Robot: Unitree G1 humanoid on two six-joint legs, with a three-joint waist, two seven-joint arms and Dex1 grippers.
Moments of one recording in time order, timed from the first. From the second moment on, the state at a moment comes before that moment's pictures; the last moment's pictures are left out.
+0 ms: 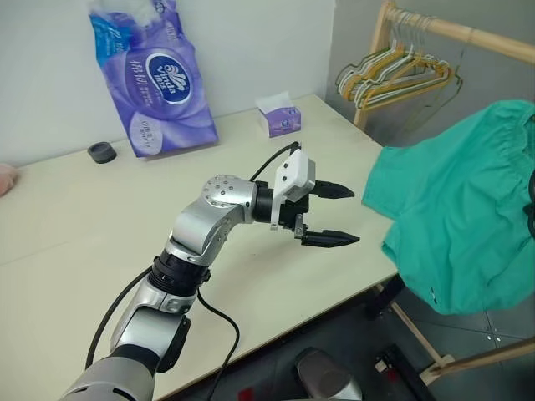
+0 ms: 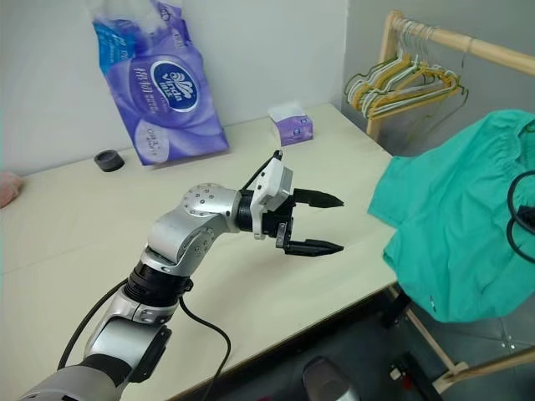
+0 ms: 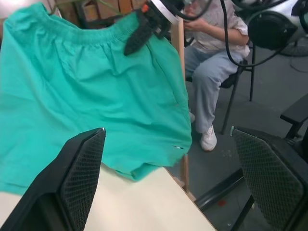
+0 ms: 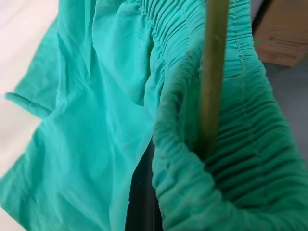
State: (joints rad) left arm -0.77 0.35 -0.29 -0.06 -0.43 0.48 -1.14; right arm -0.60 -1.02 -0.56 0.03 0.36 1.57 0.43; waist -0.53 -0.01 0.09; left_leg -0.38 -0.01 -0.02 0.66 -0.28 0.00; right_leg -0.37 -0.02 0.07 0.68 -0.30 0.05
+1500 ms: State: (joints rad) left arm -1.16 0.08 -0.27 0.35 -0.37 0.39 -1.22; right arm -1.09 -1.18 -0.39 0.71 0.22 1.45 0.37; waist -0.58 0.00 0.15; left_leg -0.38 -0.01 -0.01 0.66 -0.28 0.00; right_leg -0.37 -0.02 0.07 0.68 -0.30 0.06
